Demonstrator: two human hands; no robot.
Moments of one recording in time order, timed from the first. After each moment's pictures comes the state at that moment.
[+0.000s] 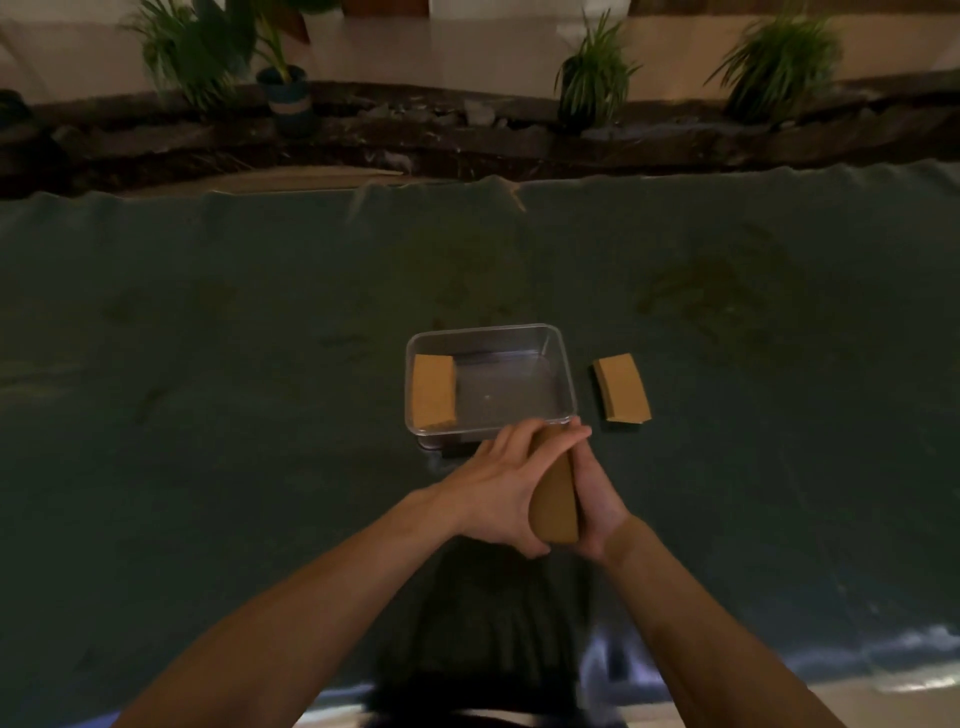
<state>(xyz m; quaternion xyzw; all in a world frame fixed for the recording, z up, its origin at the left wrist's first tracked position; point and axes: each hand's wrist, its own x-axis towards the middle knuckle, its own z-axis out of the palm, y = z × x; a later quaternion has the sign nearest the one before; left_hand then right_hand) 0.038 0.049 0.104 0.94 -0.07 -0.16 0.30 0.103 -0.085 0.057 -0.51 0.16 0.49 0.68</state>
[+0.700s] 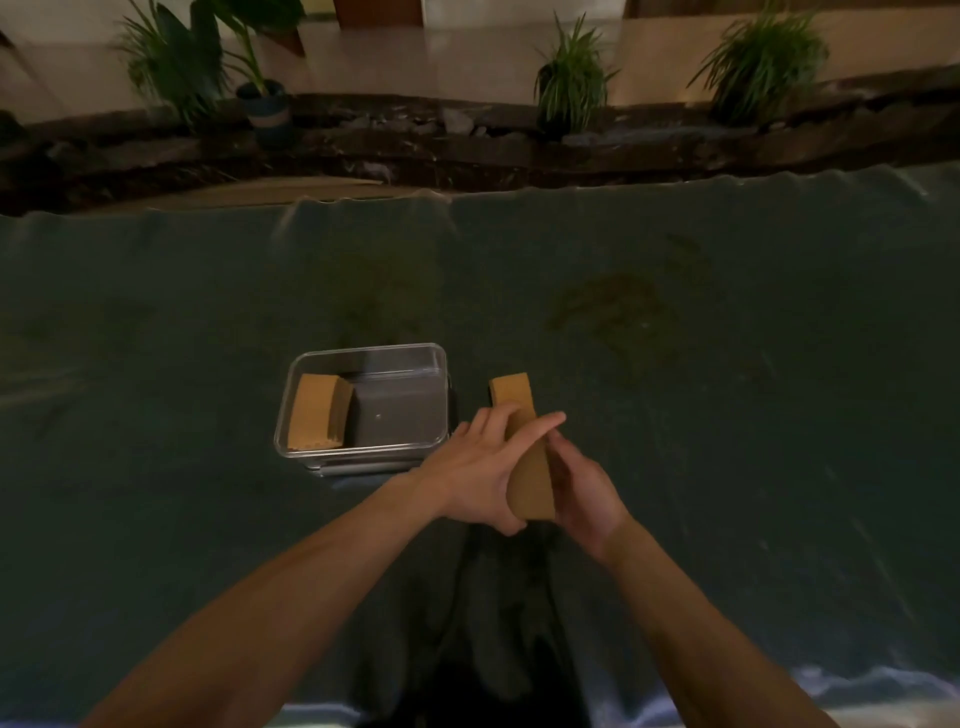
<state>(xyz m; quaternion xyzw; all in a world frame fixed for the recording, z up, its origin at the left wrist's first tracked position) 0.170 -0.075 0.112 0.97 -0.03 -0.18 0.18 0.231 -0.230 0.067 -0.57 0.09 0.46 0.67</state>
